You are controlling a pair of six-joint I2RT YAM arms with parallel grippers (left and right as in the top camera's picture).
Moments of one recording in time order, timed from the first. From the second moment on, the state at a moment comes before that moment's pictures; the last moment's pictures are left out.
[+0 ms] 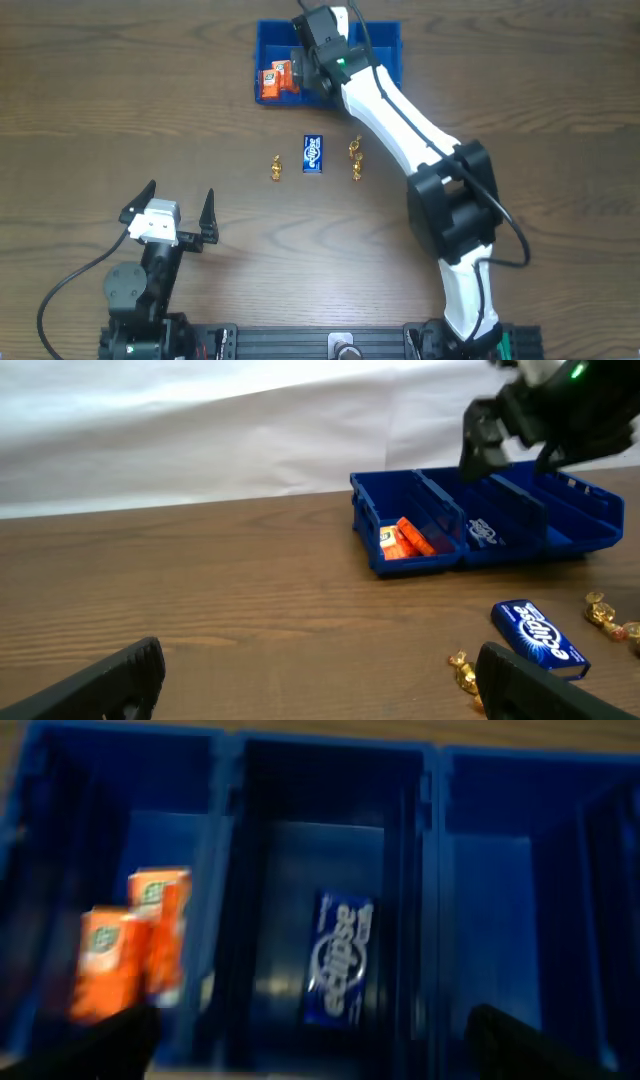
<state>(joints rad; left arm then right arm) 0.00 0.01 0.02 -0.11 0.18 0.04 0.52 2.15 1.85 -0.67 0.27 0.39</state>
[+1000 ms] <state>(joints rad) 0.00 0.01 0.02 -0.11 0.18 0.04 0.69 2.15 1.54 -0.68 0.11 0.61</state>
